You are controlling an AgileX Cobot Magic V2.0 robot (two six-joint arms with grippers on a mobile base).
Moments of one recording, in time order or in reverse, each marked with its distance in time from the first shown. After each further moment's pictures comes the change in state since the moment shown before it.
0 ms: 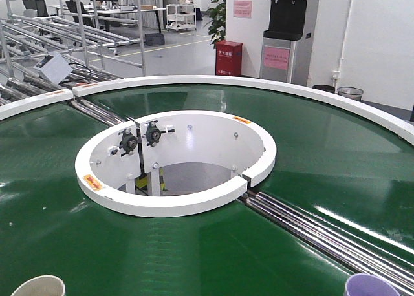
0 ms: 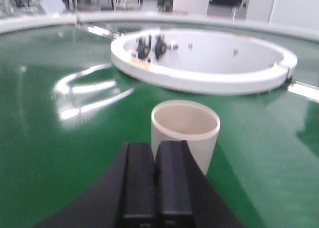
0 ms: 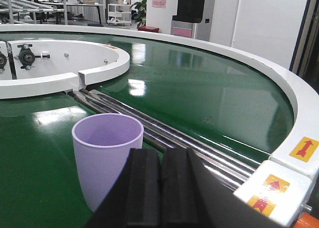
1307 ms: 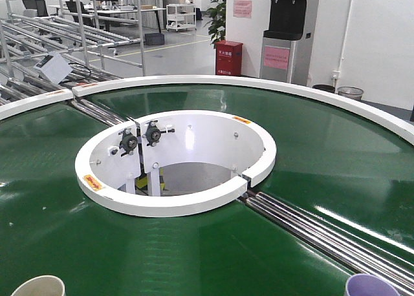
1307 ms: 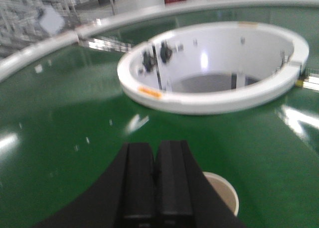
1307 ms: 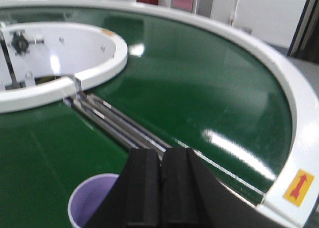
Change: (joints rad) left arm 0.000 0.563 -0.593 0.000 0.228 0.214; right arm 0.000 0.586 -0.538 0.000 0.152 0.001
